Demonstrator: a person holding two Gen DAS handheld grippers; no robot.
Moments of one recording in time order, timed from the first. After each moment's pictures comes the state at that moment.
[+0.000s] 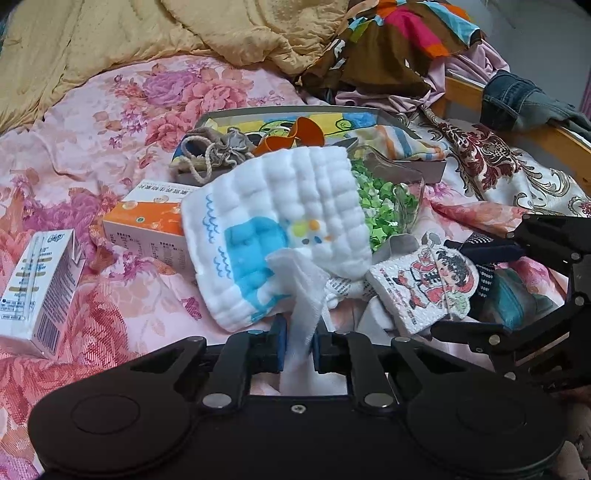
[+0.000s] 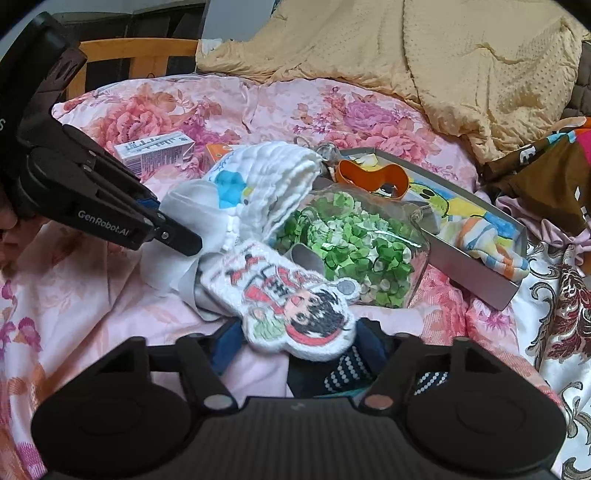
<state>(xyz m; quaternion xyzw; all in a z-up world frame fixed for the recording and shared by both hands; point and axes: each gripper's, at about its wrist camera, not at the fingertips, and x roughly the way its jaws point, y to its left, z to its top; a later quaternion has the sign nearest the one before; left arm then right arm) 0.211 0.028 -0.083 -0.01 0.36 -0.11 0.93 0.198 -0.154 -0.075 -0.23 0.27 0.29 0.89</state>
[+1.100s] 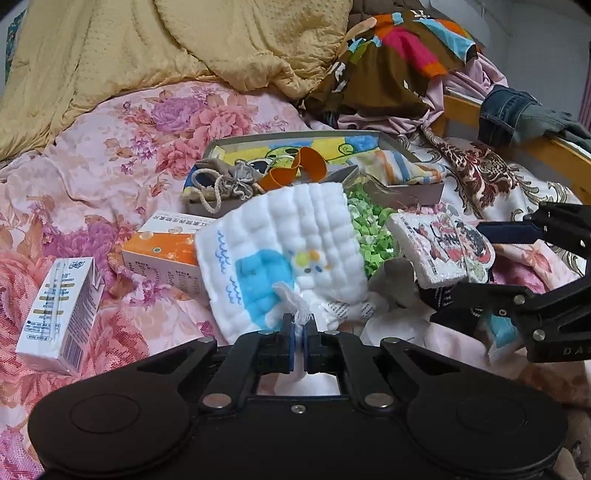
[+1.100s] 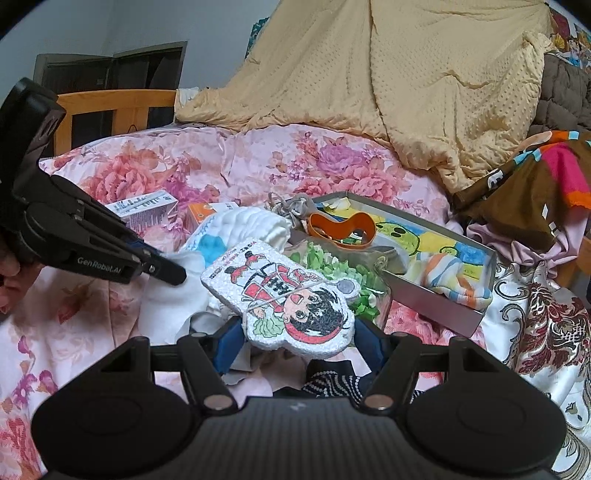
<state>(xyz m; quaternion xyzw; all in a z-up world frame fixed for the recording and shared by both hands) 0.200 0.029 -0.062 0.00 0.32 -0.10 0.94 0.185 -0.168 -0.043 -0.19 0.21 0.27 0.92</state>
